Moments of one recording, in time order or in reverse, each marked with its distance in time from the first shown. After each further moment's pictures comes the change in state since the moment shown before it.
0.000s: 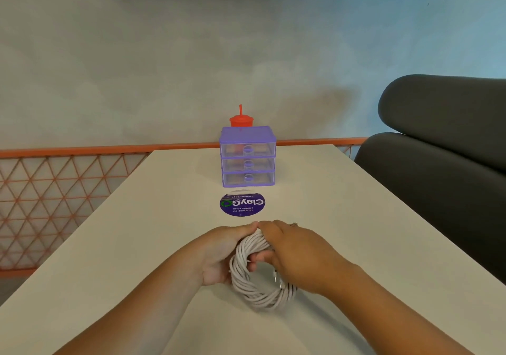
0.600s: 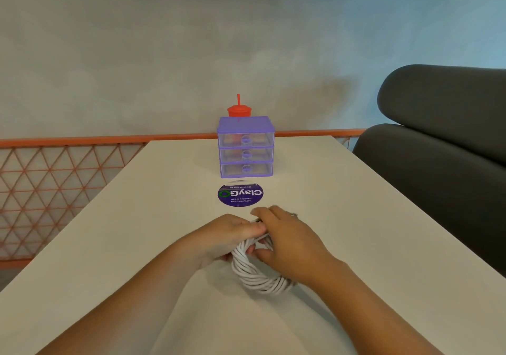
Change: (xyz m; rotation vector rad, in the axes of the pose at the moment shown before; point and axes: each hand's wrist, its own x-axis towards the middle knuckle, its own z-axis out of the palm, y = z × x) left_hand 0.009 -0.003 -0.005 0.383 0.009 0.259; right_hand 0.006 -0.002 0.019 0.147 0.181 0.042
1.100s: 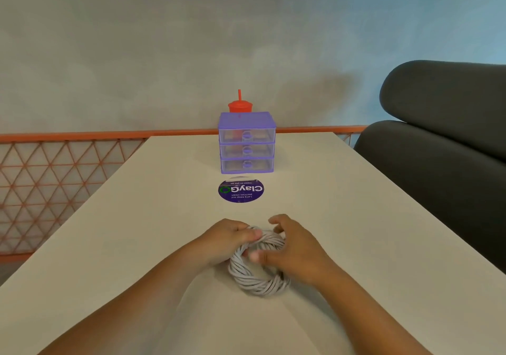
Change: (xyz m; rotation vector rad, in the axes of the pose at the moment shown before) left_hand 0.019 -0.033 0.003 -0.013 0.081 0.084; right_hand -0.012 0.015 0.018 0.516 -0.088 0.403
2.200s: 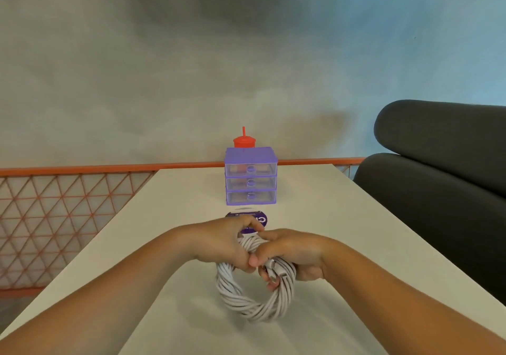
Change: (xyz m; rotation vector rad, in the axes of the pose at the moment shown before) left_hand -0.033 0.079 -0.043 0.510 -0.184 0.081; right_hand 0.001 -0.078 -0.045 0.528 -0.682 0.141
